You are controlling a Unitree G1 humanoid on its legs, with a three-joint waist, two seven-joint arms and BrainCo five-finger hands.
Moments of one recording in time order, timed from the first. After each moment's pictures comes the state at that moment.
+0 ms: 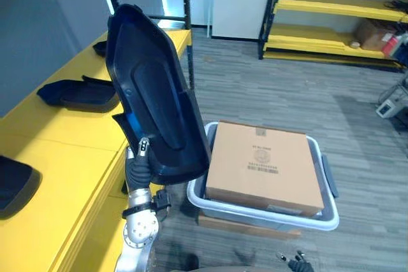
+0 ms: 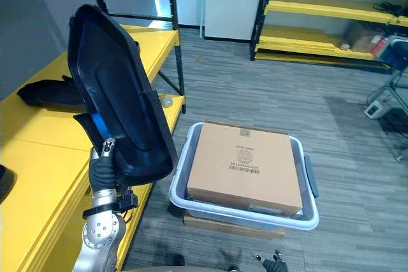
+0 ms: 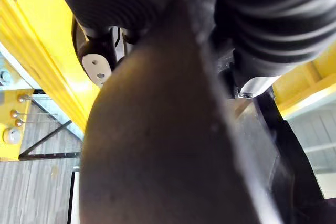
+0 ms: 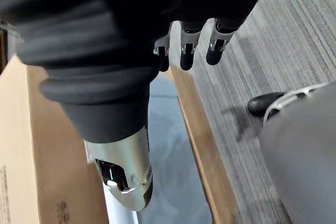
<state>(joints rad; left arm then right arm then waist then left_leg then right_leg) 0.38 0.00 -0.13 -0.43 0.06 -0.14 0.35 0.23 0.00 -0.14 0.87 0.25 -0.11 -0.11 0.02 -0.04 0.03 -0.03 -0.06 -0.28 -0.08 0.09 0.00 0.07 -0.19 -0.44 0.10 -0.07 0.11</state>
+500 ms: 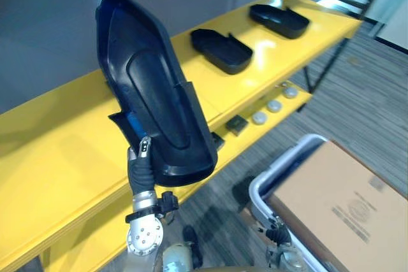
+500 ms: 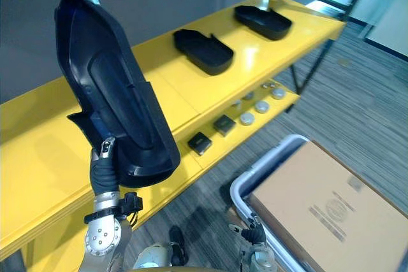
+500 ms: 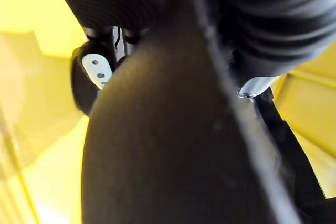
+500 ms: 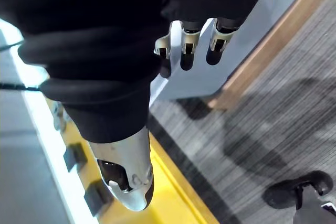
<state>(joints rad) 0.29 -0.02 -0.24 -0.49 -0.01 -0.19 0.33 0.08 0.03 0.01 0.76 0.11 -0.11 -0.17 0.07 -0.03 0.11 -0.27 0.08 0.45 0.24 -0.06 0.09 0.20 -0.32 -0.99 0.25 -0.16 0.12</state>
